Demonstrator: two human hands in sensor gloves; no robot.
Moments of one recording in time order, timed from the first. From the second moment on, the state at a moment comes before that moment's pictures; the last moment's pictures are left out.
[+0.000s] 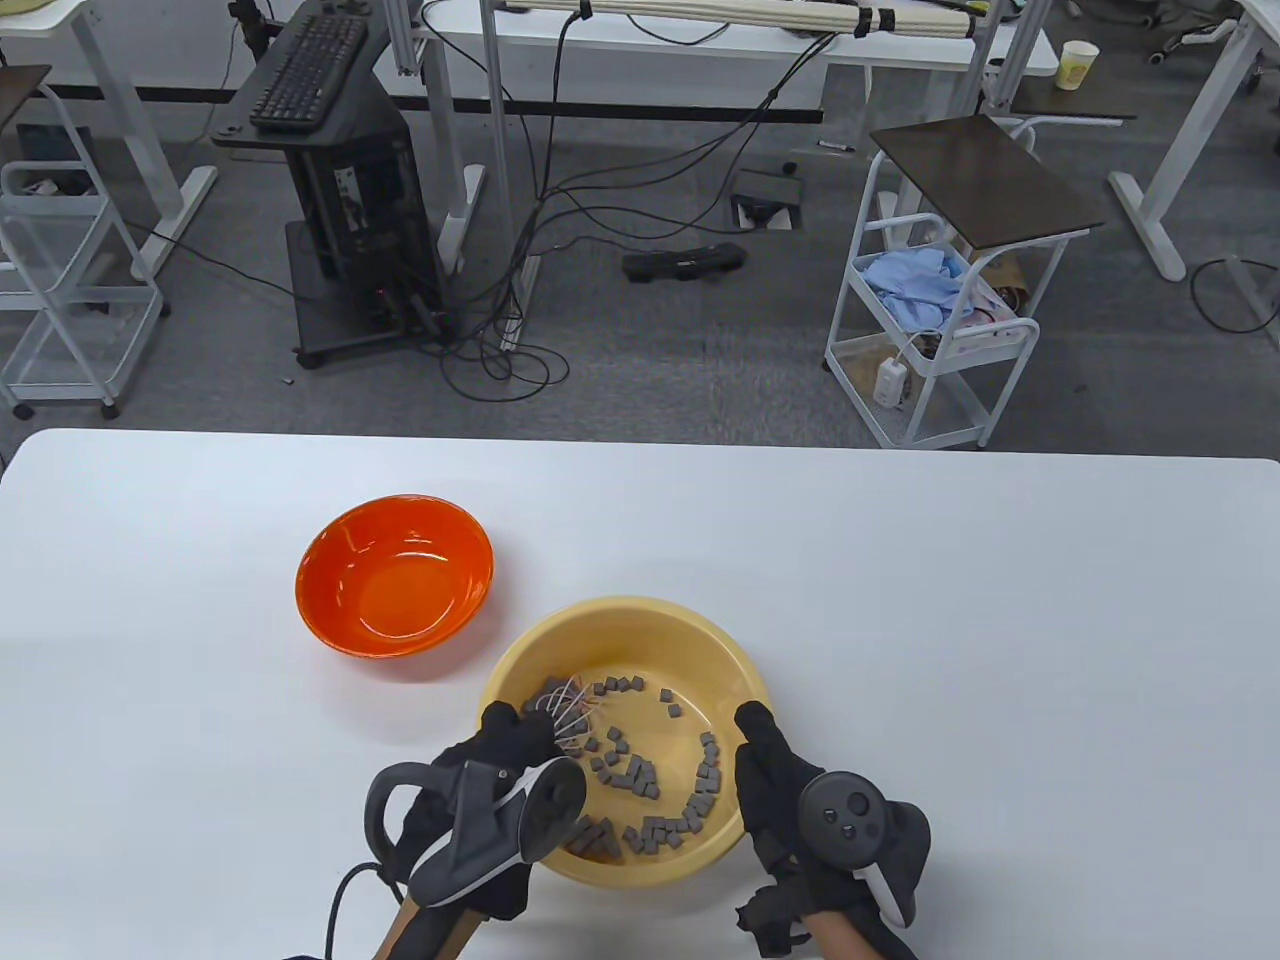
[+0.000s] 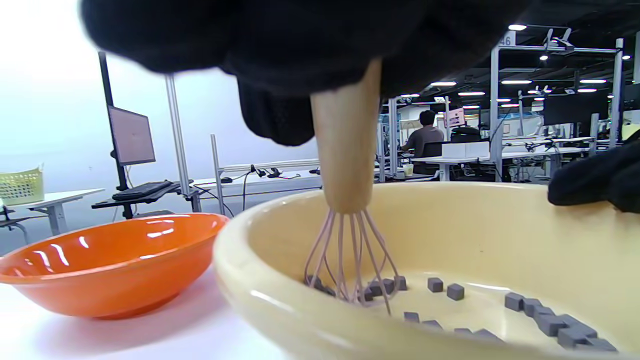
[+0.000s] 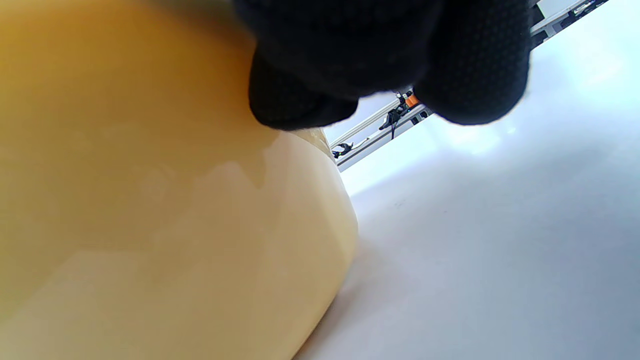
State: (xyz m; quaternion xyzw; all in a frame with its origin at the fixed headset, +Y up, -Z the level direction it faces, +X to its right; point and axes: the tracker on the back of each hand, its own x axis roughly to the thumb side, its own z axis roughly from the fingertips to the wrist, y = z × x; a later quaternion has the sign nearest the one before) left_hand -0.128 -0.644 -0.241 0.08 -0.09 -0.05 0.99; right_hand 0.150 -0.758 -0.263 0.03 -0.08 0.94 0.33
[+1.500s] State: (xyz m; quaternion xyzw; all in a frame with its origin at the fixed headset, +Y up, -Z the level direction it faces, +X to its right) left_hand -0.096 -0.665 -0.239 -0.01 -0.22 0.05 0.97; right_hand 0.151 -0.759 -0.263 0.03 -0.08 0.94 0.33
